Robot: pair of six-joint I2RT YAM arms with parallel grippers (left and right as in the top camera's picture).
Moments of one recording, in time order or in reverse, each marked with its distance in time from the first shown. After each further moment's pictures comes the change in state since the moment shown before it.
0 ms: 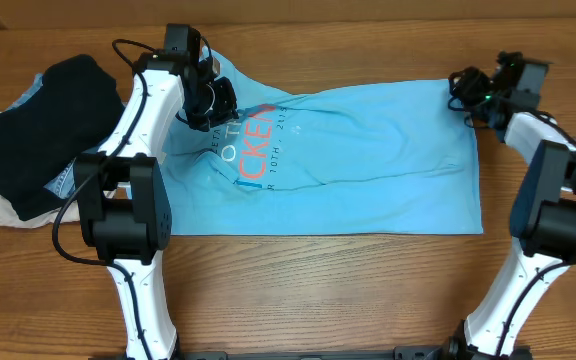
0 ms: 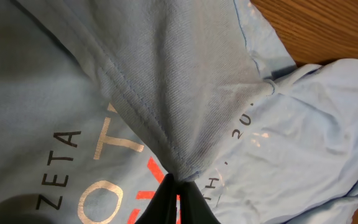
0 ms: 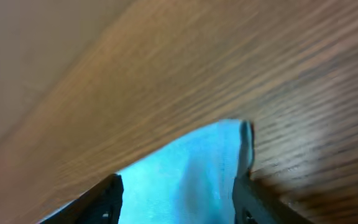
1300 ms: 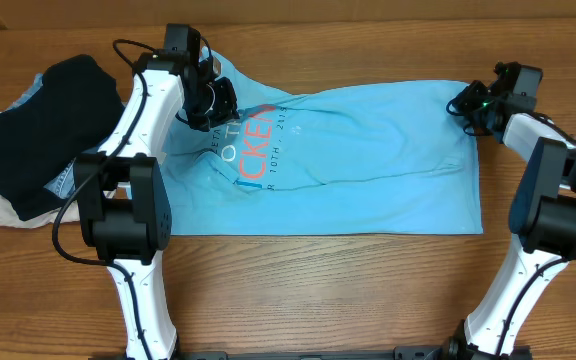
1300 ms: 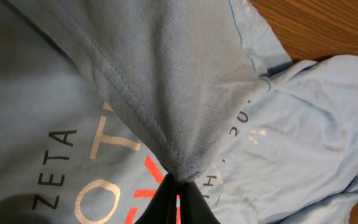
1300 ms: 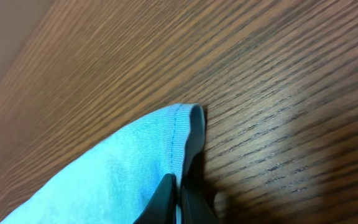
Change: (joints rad) left arm 0.001 0.000 0.000 -0.004 0.014 0.008; right arm -0.012 0.025 0.007 -0.071 0.023 -0.008
